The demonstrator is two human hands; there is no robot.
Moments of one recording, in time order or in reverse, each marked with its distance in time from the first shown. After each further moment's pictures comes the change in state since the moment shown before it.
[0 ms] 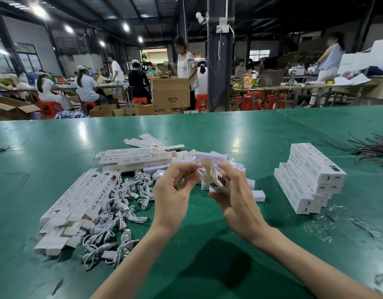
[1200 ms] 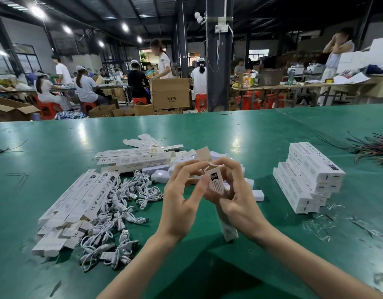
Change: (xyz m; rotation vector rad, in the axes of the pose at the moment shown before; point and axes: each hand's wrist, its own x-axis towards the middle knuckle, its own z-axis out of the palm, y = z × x) left_hand -0.011 0.004 0.006 0.164 -0.129 0.145; right_hand 0.011 -0.026 -0.009 0.693 -0.086 0.285
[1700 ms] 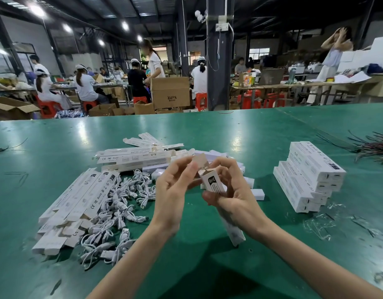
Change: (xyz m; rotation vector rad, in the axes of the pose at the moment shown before) left_hand 0.009 0.007 -0.006 -0.402 0.083 -0.297; right_hand 0.000 -0.010 0.001 0.102 -0.065 0.095
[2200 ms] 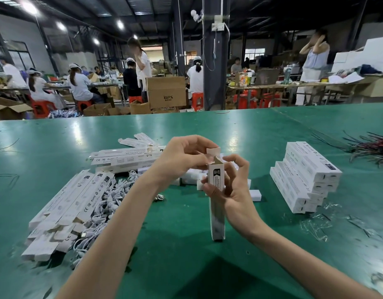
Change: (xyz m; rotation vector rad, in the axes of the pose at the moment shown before) left_hand 0.063 0.039 0.009 0.393 -0.427 -0.162; right_hand 0.005 0.014 -0.001 -0.023 0.178 -0.048
